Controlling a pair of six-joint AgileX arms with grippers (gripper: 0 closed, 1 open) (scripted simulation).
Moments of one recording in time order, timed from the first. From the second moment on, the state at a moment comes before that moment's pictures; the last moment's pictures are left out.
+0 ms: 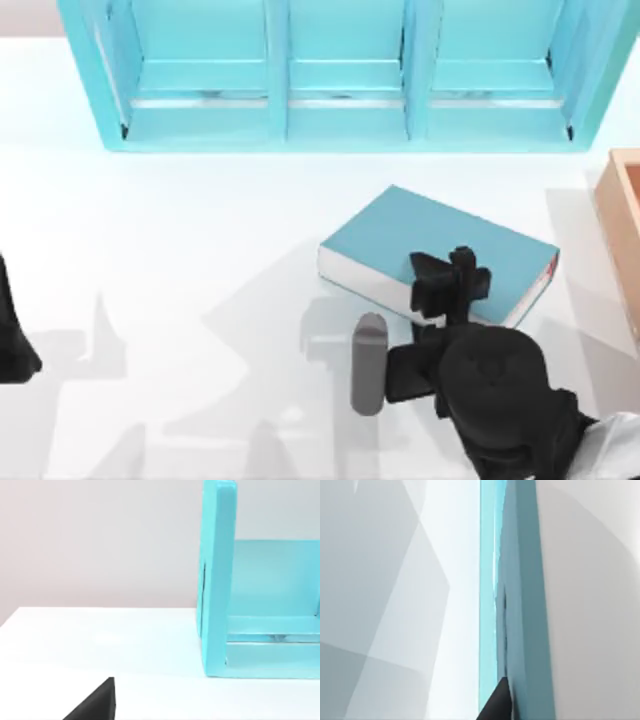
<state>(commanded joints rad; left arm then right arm) 0.00 0.00 0.00 0.00 0.00 0.00 0.96 1.77 0.44 0.98 0.70 -1.27</state>
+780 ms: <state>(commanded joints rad) 0.00 0.00 0.00 0.00 0.00 0.00 0.96 1.77 0.44 0.98 0.70 -1.27</state>
